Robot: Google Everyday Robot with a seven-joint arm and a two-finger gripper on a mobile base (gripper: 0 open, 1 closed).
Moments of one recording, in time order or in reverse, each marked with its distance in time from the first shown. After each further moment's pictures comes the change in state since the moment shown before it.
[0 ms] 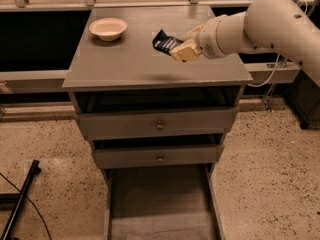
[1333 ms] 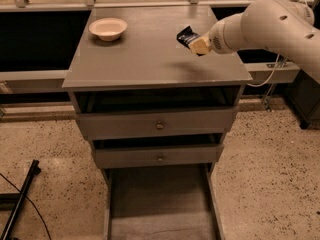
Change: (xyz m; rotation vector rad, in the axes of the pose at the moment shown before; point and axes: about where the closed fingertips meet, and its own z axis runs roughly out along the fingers) arm 0.049 -0.068 -0.001 0.233 0.142 0.256
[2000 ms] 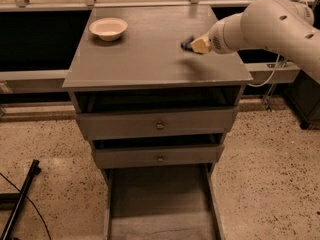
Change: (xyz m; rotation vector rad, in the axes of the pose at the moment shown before) arm 0.000 0.000 0.000 0.000 0.000 0.000
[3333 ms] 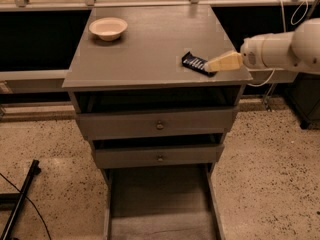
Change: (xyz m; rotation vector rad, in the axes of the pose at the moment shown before) arm 0.067 -0.042 -0.016 -0.136 -0.093 0.111
